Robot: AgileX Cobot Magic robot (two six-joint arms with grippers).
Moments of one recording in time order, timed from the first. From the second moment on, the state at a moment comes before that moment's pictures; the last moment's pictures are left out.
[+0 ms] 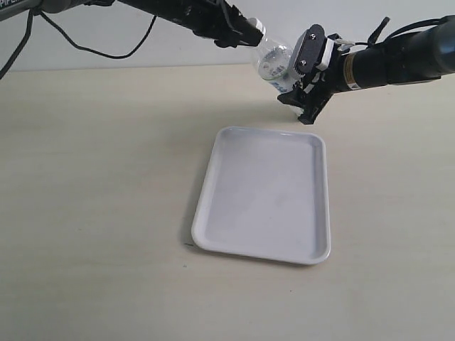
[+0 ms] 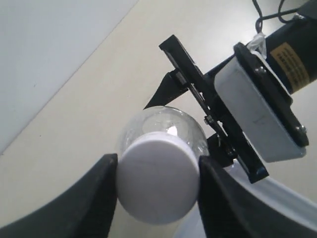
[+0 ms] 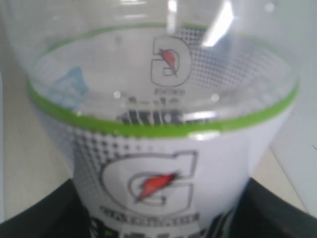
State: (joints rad) left arm -0.41 2.35 -2.13 -0.99 0.85 1.23; right arm -0.04 2.29 -1.49 -1.58 -0.50 0.58
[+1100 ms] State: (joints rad) left arm -0.37 2.36 -2.13 -1.06 0.83 0.67; right arm -0.04 2.29 -1.49 -1.57 -0.48 0.58
